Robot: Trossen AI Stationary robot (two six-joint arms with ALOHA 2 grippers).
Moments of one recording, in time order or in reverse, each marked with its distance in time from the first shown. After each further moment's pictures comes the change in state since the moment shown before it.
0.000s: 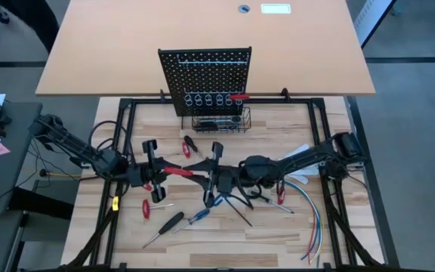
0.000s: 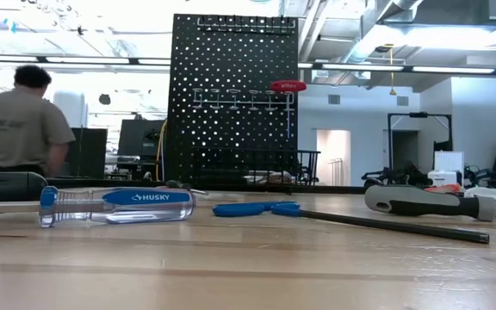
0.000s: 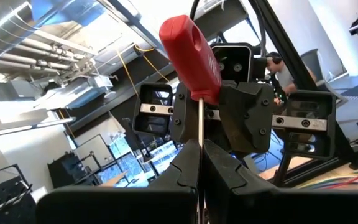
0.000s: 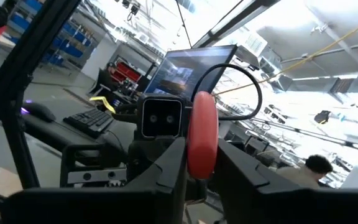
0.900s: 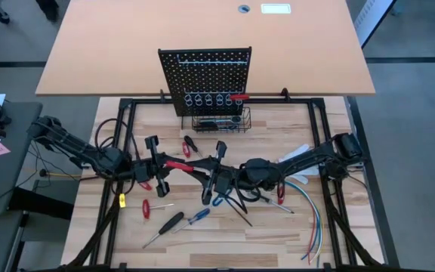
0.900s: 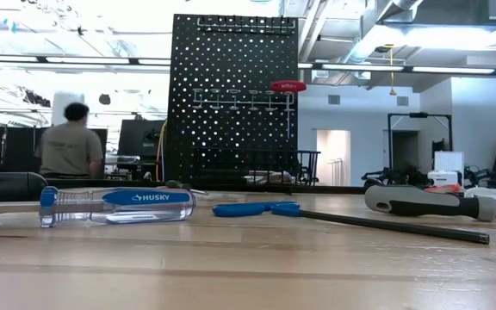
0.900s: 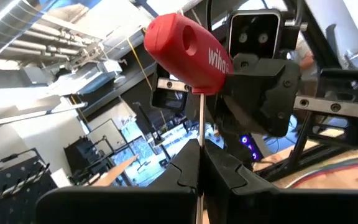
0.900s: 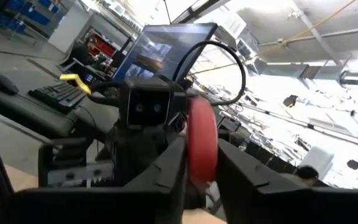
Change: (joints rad) left arm 0.061 -0.001 0.008 -0.077 -0.046 -0.015; right arm 0.022 0.001 0.000 0.001 0.159 -0.077
